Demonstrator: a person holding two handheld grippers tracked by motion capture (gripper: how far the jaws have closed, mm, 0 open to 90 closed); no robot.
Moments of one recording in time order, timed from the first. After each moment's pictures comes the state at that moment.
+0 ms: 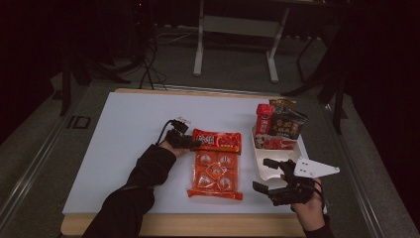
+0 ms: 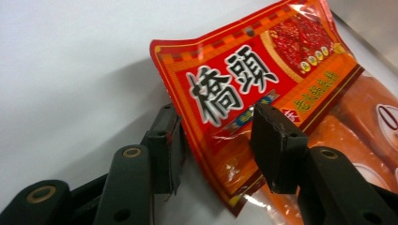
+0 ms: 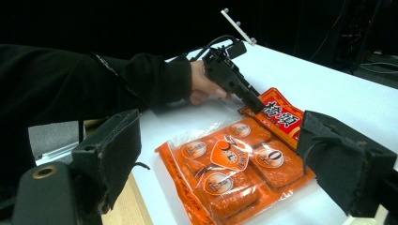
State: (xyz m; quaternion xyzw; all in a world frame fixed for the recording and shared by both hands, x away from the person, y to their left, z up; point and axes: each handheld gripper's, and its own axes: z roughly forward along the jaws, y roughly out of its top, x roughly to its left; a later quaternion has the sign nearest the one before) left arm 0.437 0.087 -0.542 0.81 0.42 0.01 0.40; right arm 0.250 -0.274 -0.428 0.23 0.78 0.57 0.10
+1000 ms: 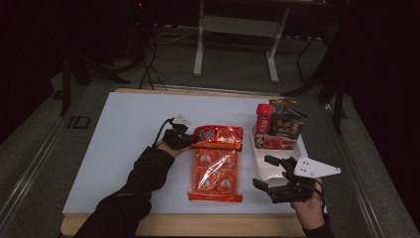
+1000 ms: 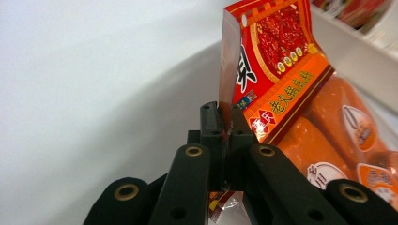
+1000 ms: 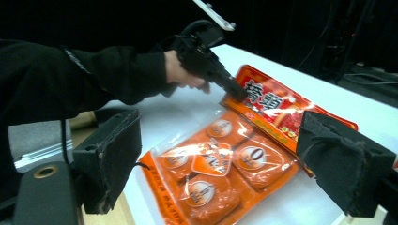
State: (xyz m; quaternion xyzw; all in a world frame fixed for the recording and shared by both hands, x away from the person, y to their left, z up) left arm 0.400 0.089 -0.495 0.81 0.38 0.08 0.44; right arm 0.251 -0.274 -0.425 0.22 0.78 0.57 0.13
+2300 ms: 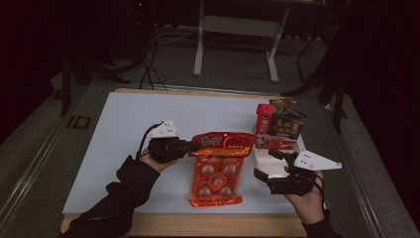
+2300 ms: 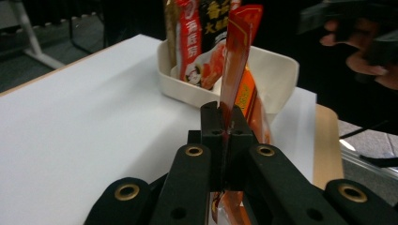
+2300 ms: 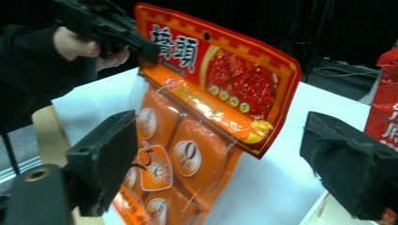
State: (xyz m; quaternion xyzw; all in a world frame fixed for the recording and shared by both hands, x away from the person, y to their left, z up) left arm 0.317 0.108 -0.424 0.79 0.23 0.08 0.56; right arm 0.260 -0.271 -0.416 0.27 0.76 0.56 0.16
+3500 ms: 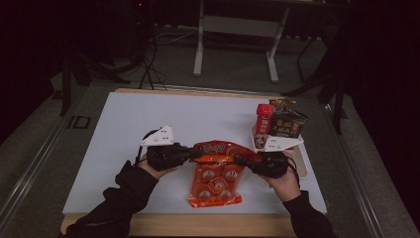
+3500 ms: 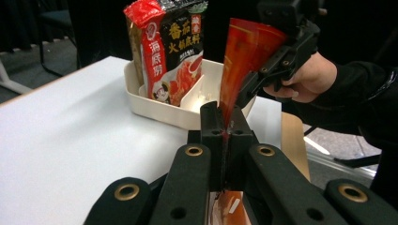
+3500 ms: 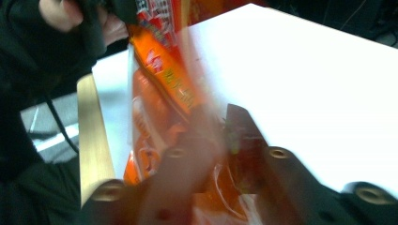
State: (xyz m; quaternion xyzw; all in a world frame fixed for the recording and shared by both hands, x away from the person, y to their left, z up) left arm 0.300 0.110 -0.424 0.78 0.19 0.06 0.60; right arm 0.313 -0.227 -0.437 0.22 0.82 0.52 0.04
